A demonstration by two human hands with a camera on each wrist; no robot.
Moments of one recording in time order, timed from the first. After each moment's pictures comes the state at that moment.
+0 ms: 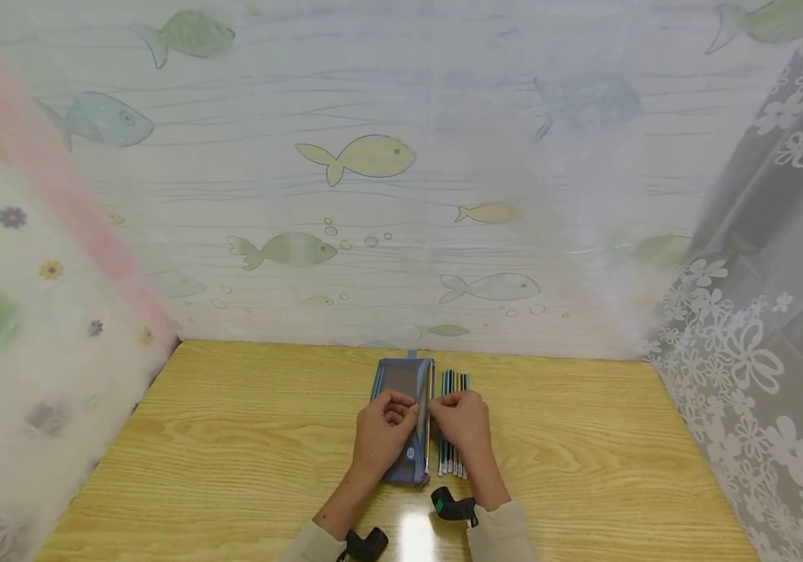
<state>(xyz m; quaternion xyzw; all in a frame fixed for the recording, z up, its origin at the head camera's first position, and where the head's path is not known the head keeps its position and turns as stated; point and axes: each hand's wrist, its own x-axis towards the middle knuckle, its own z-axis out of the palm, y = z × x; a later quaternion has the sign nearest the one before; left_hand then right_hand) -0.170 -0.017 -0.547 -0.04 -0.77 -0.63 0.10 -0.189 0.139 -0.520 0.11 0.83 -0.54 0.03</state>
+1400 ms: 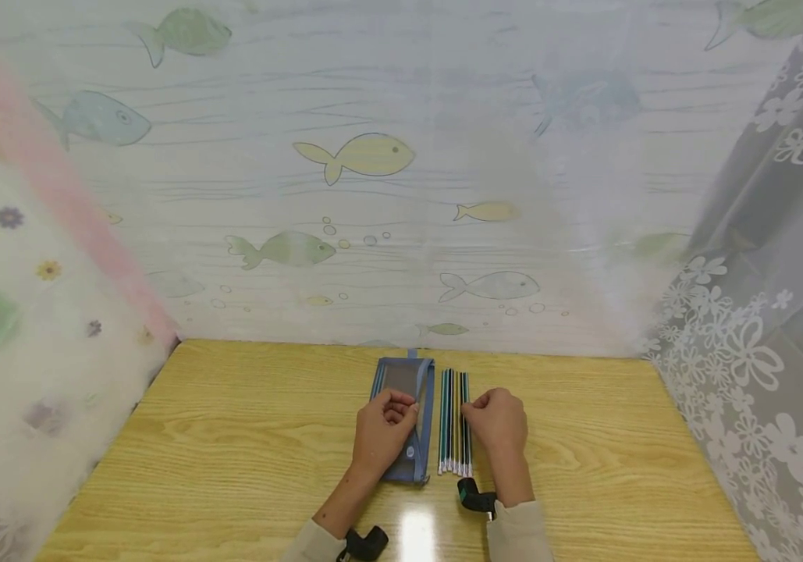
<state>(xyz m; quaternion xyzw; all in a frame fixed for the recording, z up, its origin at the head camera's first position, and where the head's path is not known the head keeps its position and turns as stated) -0.168 -0.018 -0.546 -0.05 -0.77 -0.63 0.10 -0.185 0.188 -0.510 0.09 0.93 -0.36 -0.01</state>
